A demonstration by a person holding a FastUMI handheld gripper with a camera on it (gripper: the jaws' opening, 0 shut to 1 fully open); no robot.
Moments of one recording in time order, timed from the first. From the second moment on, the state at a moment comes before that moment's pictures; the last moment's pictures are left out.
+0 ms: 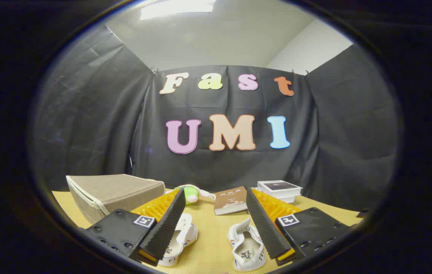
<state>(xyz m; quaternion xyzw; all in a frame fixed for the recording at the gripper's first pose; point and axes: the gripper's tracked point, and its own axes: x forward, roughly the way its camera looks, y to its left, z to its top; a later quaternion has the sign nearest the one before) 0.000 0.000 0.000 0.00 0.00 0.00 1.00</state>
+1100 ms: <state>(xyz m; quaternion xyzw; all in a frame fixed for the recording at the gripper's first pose) -0.006 -0.021 0.012 0.06 -0.03 -0.02 1.00</state>
